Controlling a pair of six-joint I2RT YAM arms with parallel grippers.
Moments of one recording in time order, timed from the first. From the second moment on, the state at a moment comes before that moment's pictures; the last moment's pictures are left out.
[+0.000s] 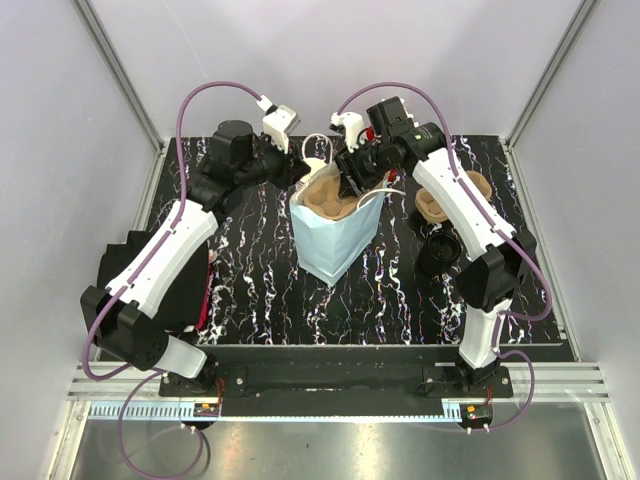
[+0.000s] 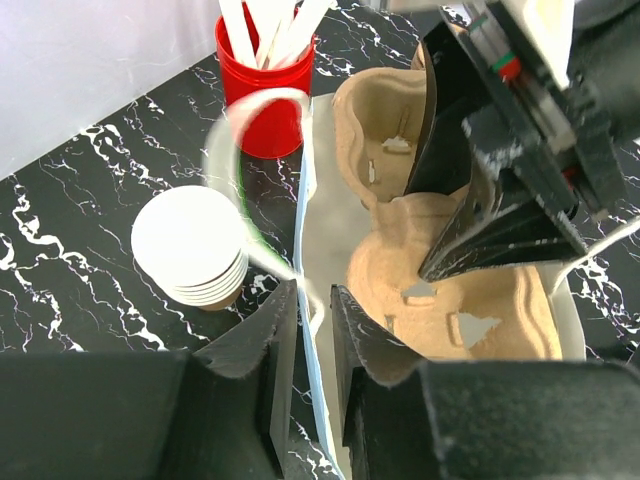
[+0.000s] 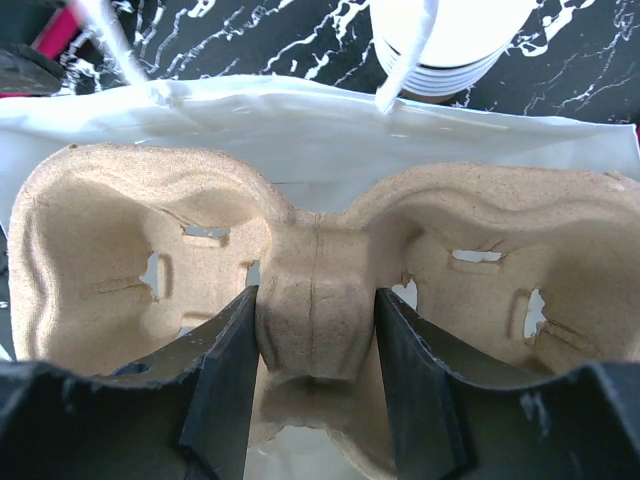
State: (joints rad) left arm -0.44 1.45 1.46 -0.33 0.38 0.00; right arm 0.51 1.91 2.07 -1.03 -0.39 -0.19
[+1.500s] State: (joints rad) left arm -0.49 1.44 1.44 -0.32 0.39 0.00; right arm 0.43 1.92 2.05 -1.00 -0.54 -0.15
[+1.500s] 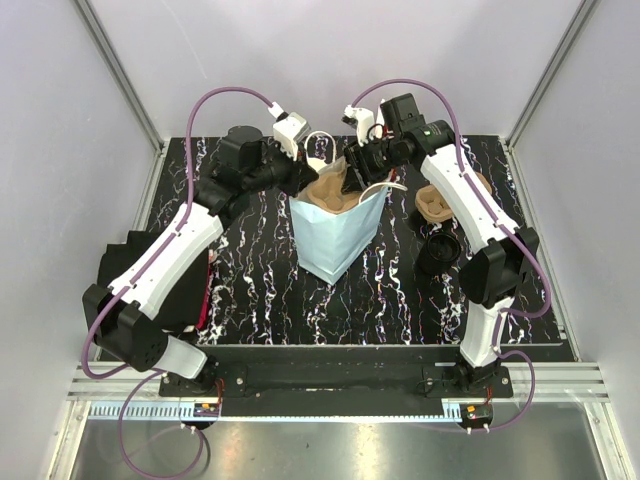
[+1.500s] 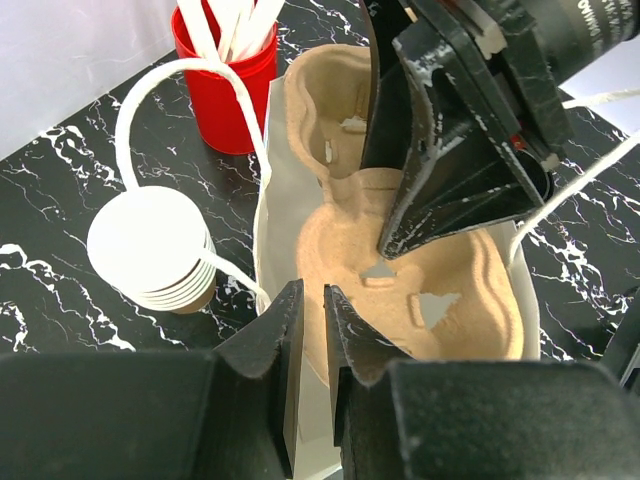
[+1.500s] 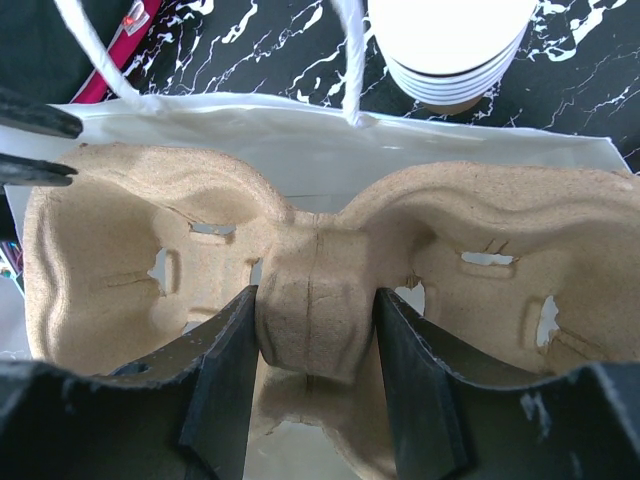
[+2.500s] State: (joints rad) left arm -0.52 1.48 1.44 -0.32 0.38 0.00; right arm 0.43 1.90 1.96 -0.93 -0.51 -0.14
